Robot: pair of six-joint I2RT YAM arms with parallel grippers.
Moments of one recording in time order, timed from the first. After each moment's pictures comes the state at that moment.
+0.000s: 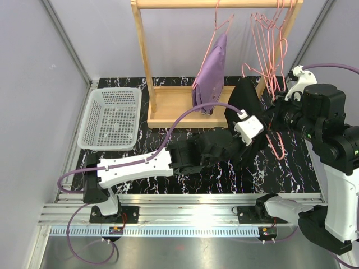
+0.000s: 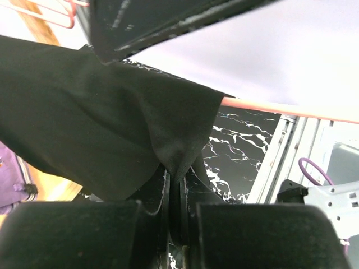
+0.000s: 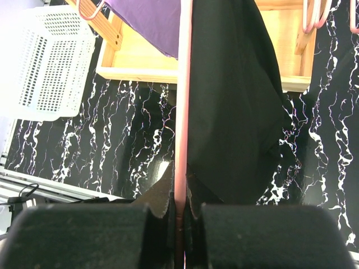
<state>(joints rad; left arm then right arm) -1.35 1.68 1.67 -0.14 -0.28 -0.01 0.37 1.14 2.01 -1.36 0.03 0.32</state>
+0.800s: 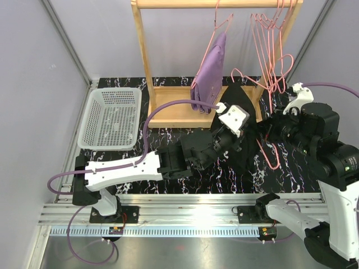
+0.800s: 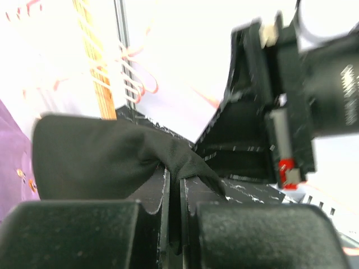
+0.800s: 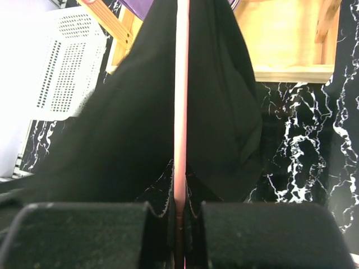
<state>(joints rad) -1.39 1.59 1.60 0.16 -0.49 0.02 0.37 0.95 1.70 -1.19 0.01 0.38</state>
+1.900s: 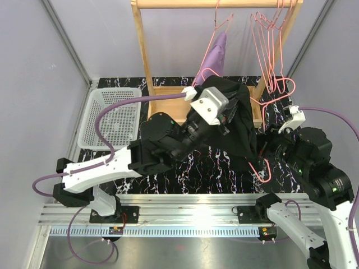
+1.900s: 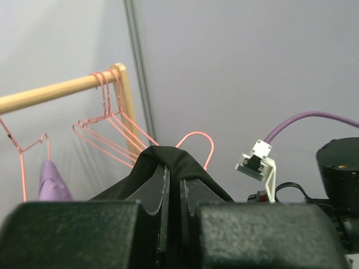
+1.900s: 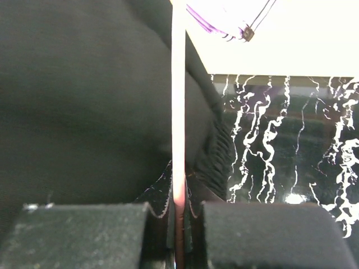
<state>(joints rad) -1.41 1.52 1.84 0.16 -0.46 0.30 0.37 0.68 1.28 -0.95 -0.13 0.46</state>
